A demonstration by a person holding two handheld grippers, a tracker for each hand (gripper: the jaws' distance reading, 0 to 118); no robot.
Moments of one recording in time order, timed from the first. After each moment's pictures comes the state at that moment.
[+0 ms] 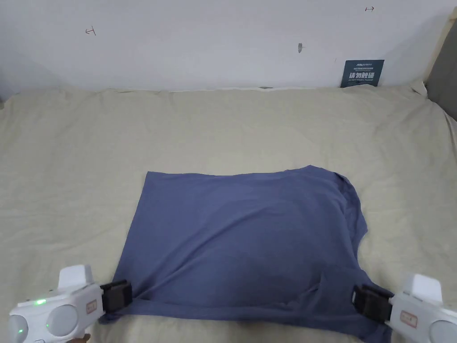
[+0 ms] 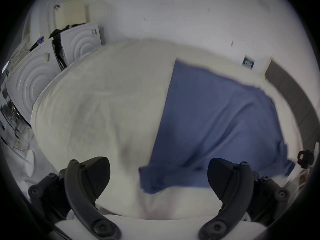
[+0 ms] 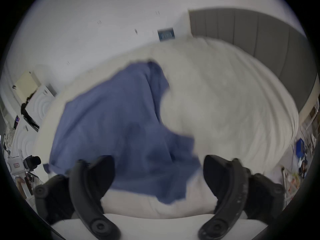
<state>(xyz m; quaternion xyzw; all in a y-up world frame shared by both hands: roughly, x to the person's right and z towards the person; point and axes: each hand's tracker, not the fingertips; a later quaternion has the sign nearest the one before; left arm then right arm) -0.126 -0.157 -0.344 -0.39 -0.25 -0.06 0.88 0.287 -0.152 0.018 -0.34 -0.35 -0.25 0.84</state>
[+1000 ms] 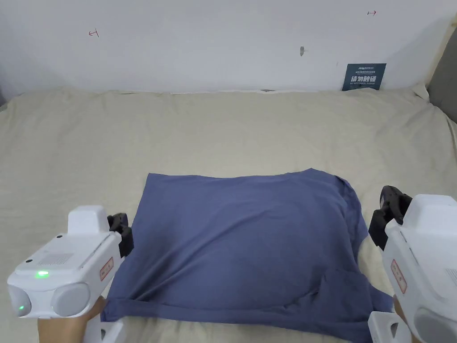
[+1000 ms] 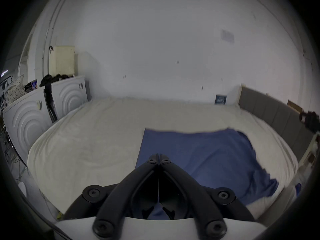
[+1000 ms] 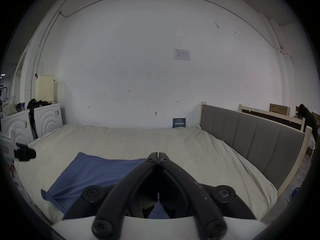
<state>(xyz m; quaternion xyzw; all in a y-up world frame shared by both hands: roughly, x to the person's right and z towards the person) -0.085 -0.071 -0.312 -0.22 -0.33 -0.07 0.91 0.220 -0.021 -0.011 -0.10 -0.38 -0.02 0.92</state>
